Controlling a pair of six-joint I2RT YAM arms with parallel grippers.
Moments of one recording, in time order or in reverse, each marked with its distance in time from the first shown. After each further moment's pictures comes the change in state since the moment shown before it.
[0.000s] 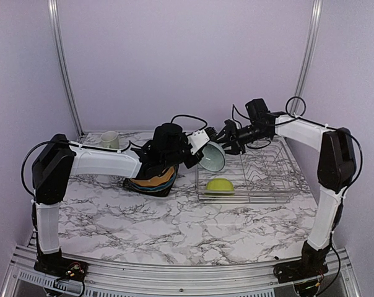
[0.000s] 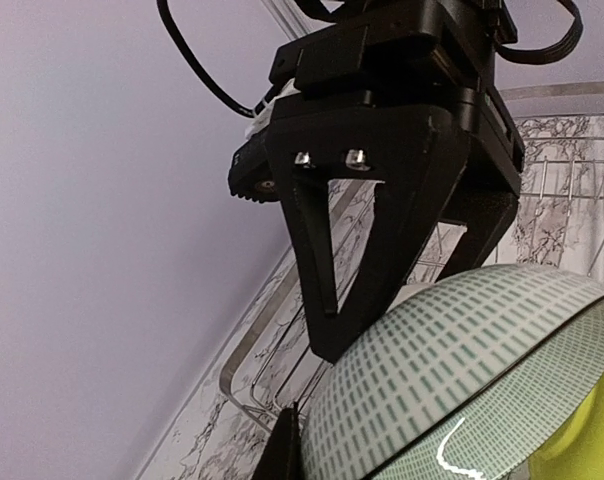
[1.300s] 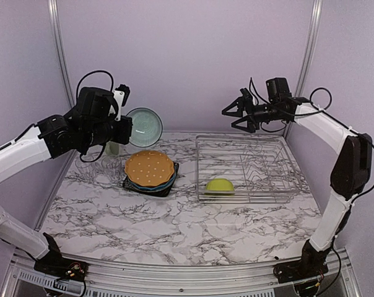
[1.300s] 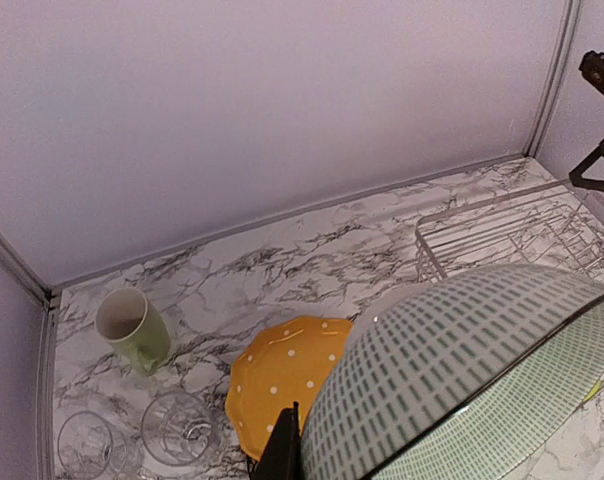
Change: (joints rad) left arm 0.085 -0.650 -0.070 -0.815 -0.341 -0.694; right arm -0.079 -0.136 0.089 0.040 0.066 -0.210
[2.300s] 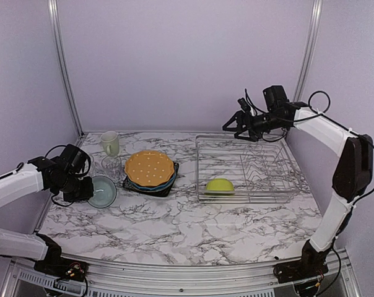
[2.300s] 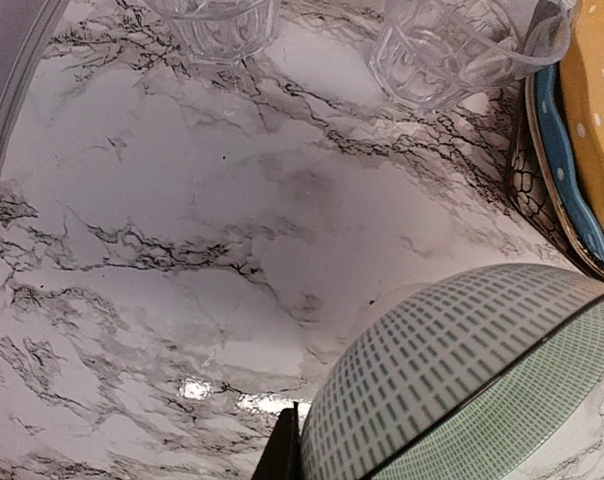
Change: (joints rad) left arm 0.408 -0.271 -0.631 -0.322 0.280 -0.452; right arm 0.019 -0.037 -0.095 -0.085 0.094 -0.202
